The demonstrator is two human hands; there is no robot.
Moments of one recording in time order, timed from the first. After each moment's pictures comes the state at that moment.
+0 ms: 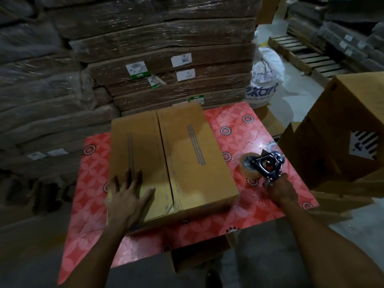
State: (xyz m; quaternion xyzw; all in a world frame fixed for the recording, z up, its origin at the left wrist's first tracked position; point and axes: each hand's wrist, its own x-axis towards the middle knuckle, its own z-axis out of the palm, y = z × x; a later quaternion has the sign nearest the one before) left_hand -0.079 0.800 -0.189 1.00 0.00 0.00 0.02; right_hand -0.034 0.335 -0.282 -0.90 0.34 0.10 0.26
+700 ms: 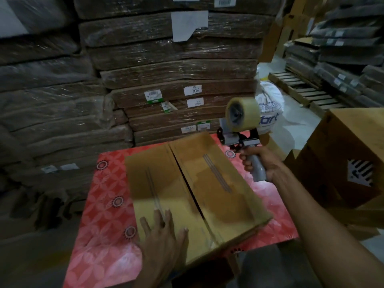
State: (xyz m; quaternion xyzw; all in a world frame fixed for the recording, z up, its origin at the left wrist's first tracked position) left_hand -0.148 0.721 -0.177 0.98 0.07 -0.17 0.03; right_hand 0.019 0.426 -0.069 -0.58 0.11 0.19 0.78
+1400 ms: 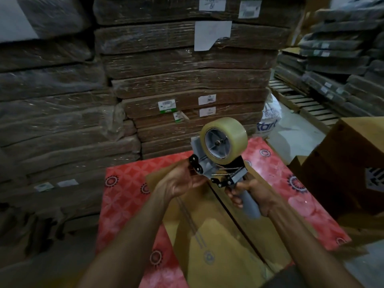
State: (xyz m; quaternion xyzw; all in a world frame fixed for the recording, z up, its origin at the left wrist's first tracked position) left_hand 0.071 0.807 -0.092 0.46 0.09 -0.35 0.81; right_hand 0.000 0.584 -0.086 -0.58 -0.02 0.24 0.78
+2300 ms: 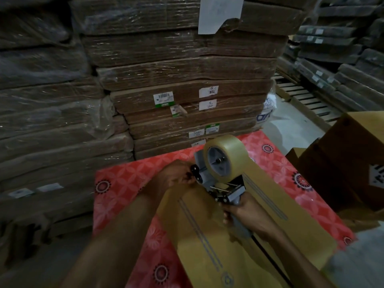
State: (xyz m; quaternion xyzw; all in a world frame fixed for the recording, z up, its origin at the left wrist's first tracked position) left_hand 0.160 0.837 -0.131 0.66 0.12 -0.34 0.66; right_hand 0.011 0.645 -0.112 -0.79 0.13 0.14 0.58
